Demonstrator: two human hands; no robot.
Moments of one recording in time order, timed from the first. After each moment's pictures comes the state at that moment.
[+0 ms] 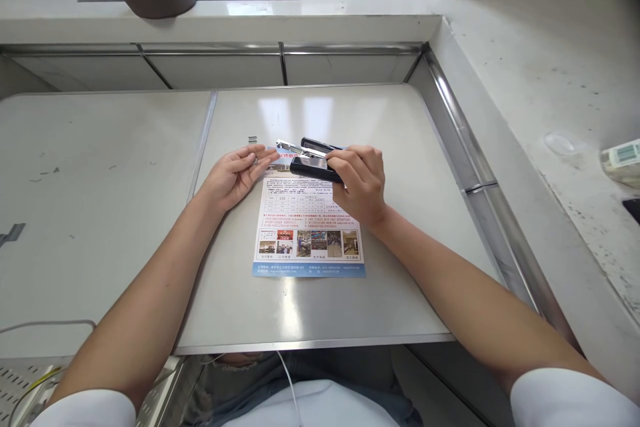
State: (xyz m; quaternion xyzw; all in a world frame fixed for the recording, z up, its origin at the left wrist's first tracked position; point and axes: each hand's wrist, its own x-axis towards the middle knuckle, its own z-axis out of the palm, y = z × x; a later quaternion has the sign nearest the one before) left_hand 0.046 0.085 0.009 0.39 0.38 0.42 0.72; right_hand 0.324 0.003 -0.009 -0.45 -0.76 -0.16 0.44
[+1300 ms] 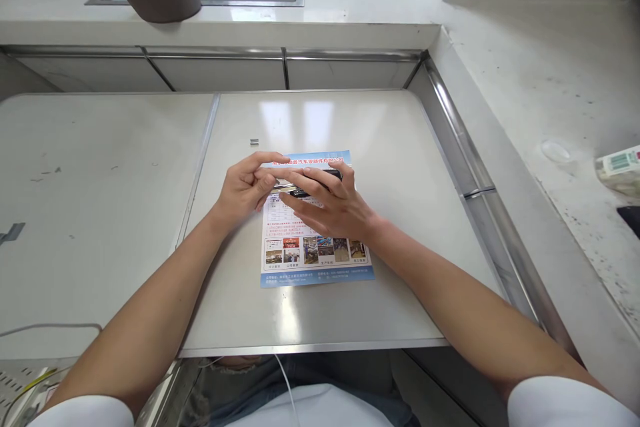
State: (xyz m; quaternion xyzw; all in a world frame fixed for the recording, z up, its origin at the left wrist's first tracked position) left_hand 0.063 0.044 0.025 0.62 0.35 0.41 0.57; right_hand 0.303 -0.011 0.002 -0.34 -0.87 -0.19 0.30
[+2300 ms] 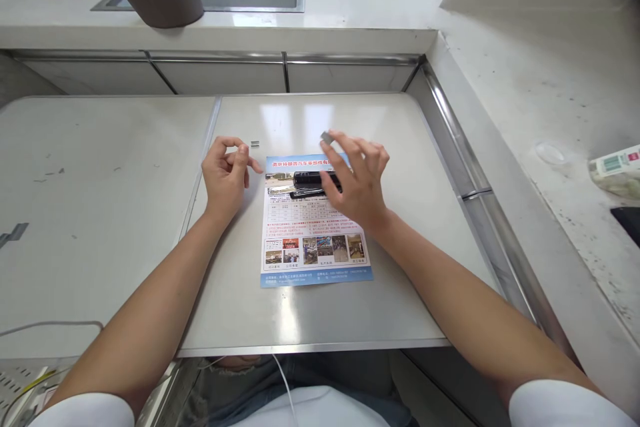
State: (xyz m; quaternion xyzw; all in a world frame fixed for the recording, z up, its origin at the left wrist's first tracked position) left_hand 0.056 0.060 0.017 0.61 0.46 0.53 0.38; right_hand 0.319 0.002 0.005 -0.52 -0.76 -0.13 0.38
